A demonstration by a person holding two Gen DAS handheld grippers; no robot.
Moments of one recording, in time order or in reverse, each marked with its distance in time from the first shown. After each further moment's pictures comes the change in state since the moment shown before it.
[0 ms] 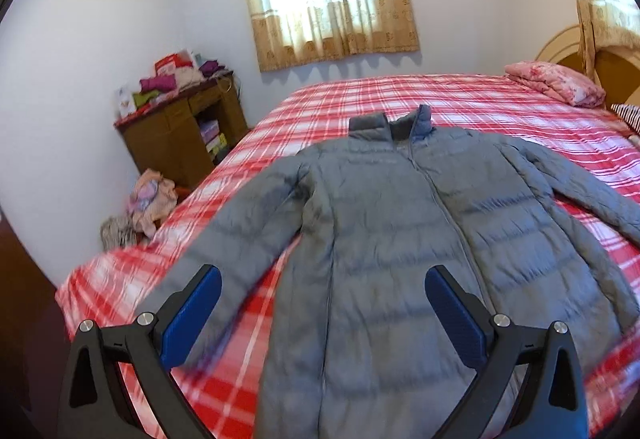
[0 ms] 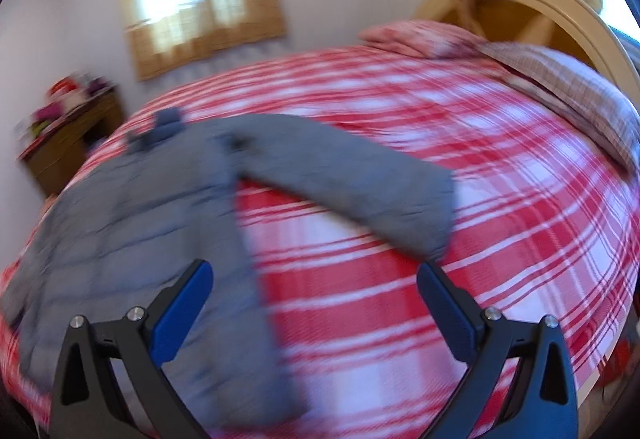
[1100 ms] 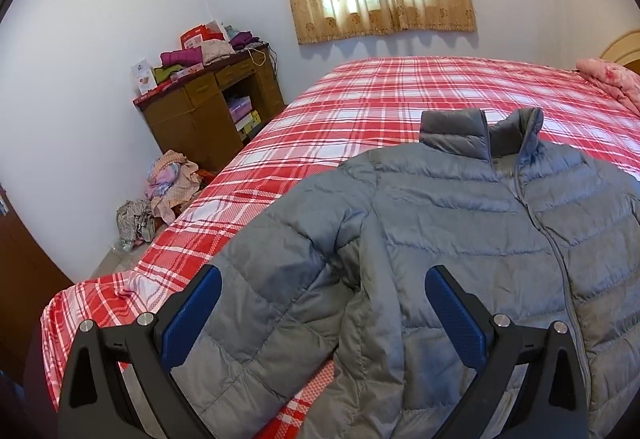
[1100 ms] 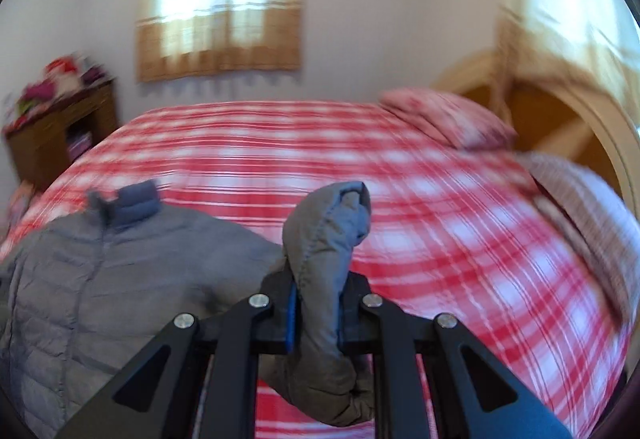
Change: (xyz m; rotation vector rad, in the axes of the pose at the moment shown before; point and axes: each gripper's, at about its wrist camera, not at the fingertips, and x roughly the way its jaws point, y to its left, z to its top) left arm 0.216 0.037 0.081 -0.086 0.100 0.149; right arm 0.054 0.168 0.150 -0.339 -0.160 0.022
